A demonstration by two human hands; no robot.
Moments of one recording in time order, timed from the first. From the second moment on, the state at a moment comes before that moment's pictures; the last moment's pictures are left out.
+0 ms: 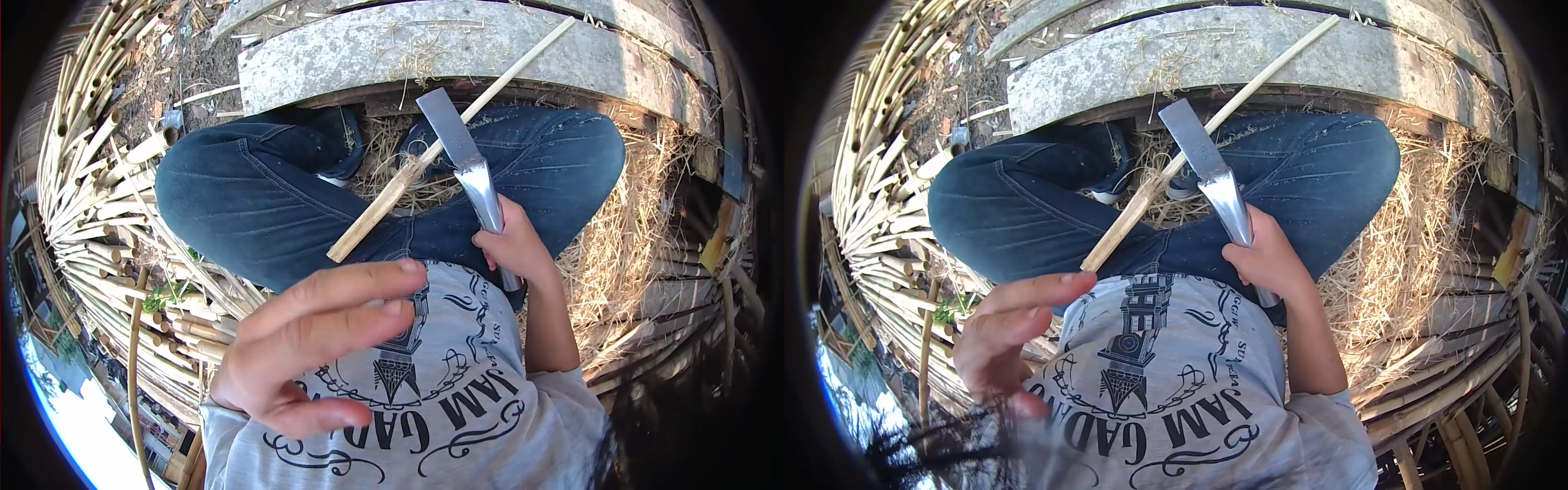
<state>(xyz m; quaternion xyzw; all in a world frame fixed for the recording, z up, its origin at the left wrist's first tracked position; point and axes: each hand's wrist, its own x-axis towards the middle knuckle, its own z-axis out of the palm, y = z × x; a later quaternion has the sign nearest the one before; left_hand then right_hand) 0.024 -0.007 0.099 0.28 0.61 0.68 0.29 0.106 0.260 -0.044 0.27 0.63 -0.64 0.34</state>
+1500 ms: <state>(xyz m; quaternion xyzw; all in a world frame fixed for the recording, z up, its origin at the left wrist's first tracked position) 0.004 0.007 0.115 0.34 0.49 0.72 0.37 0.097 0.296 -0.067 0.23 0.48 -0.74 0.40</state>
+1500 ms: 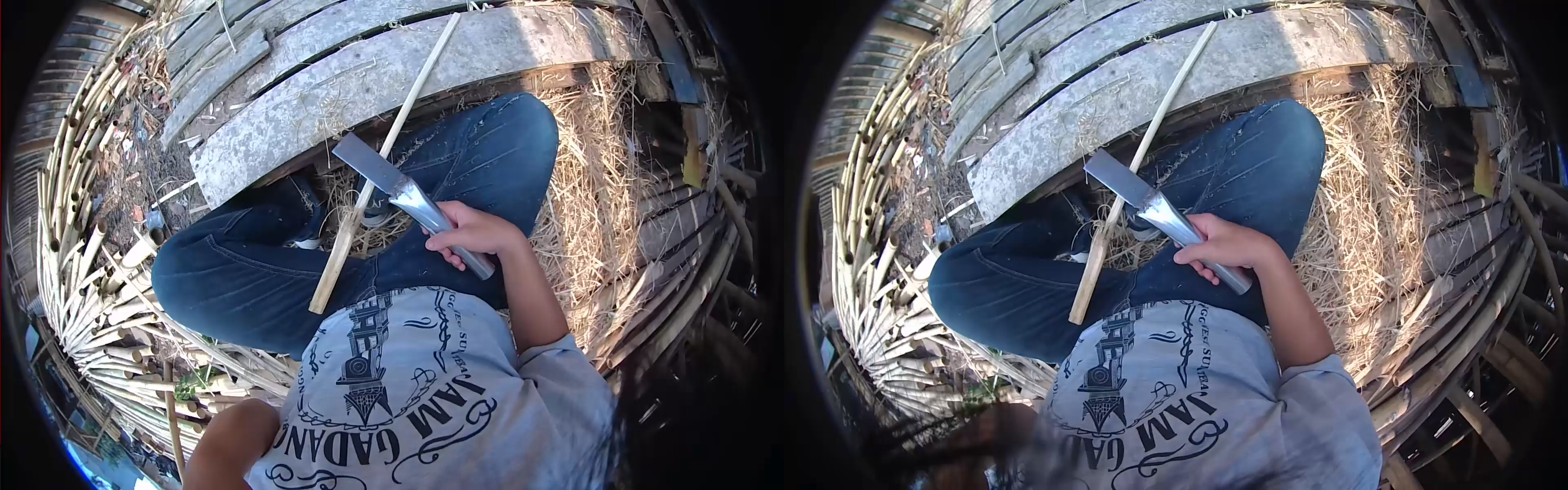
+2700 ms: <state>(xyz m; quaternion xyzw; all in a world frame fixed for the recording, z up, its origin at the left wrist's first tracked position) 0.017 0.008 0.001 0.14 0.79 0.39 0.44 0.088 0.264 -0.027 0.07 0.93 -0.36 0.03</state>
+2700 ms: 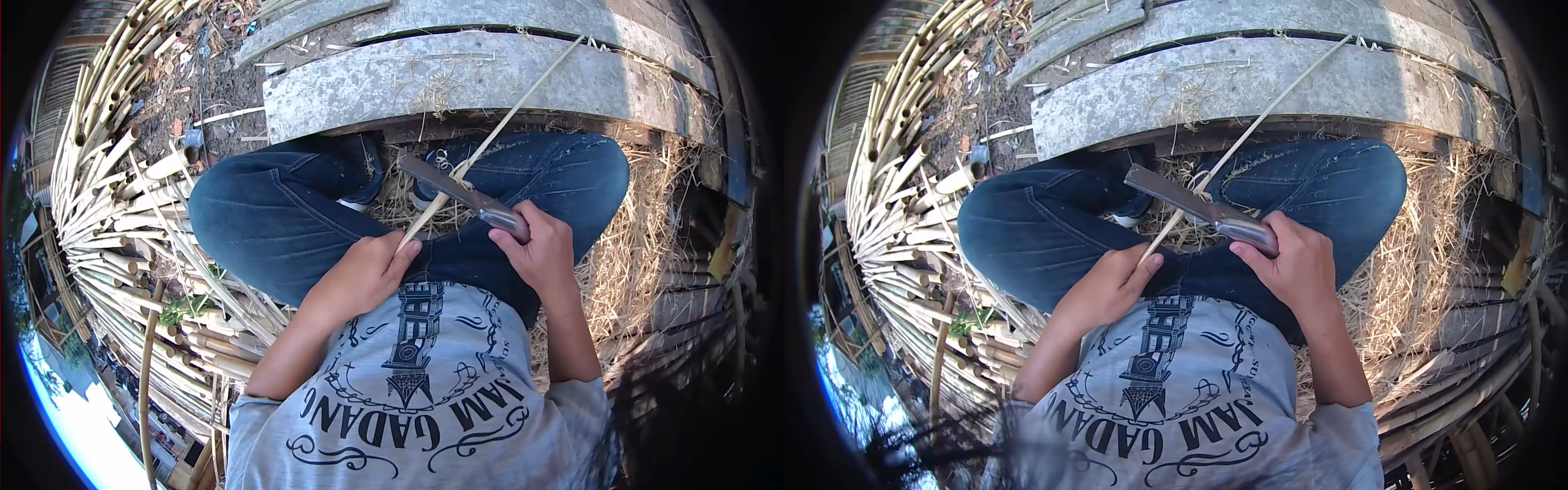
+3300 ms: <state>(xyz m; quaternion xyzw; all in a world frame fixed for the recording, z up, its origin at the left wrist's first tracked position) 0.011 0.005 0.004 0.05 0.76 0.42 0.50 0.115 0.314 0.002 0.09 0.96 -0.27 0.05</state>
